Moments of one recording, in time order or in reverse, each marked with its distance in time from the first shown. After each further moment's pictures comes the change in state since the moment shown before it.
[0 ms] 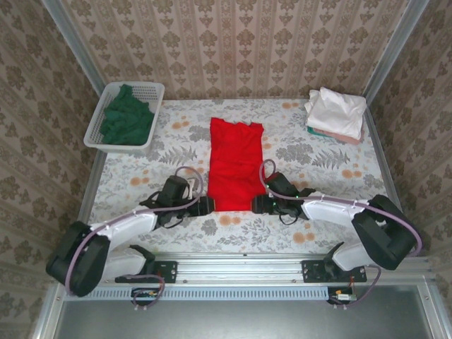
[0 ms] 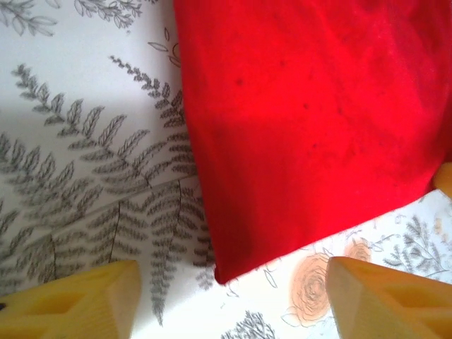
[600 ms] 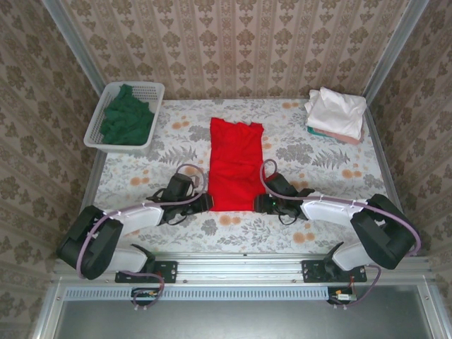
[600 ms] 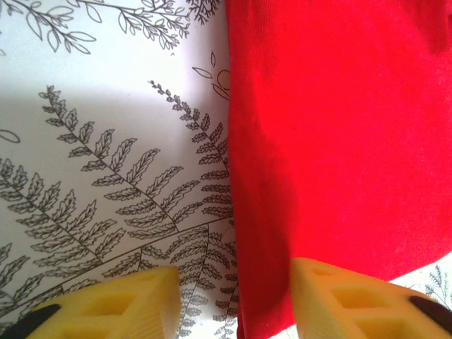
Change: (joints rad) left arm -0.009 0.132 0.019 0.092 -0.034 -0.095; right arm 0.017 -0.003 -0.001 0.002 0.038 0.048
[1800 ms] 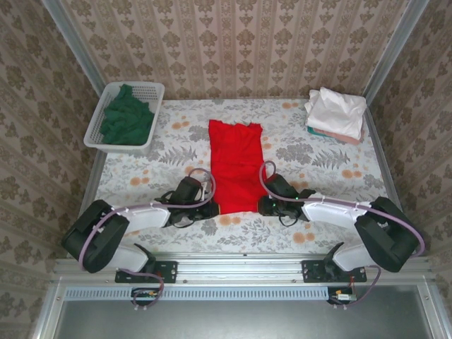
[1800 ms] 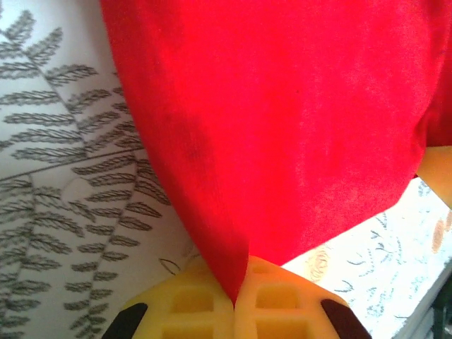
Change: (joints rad) left arm -0.110 0.021 0.008 0.048 0.105 -0.055; right arm 0.018 -0.050 -0.003 -0.039 -0.005 -0.018
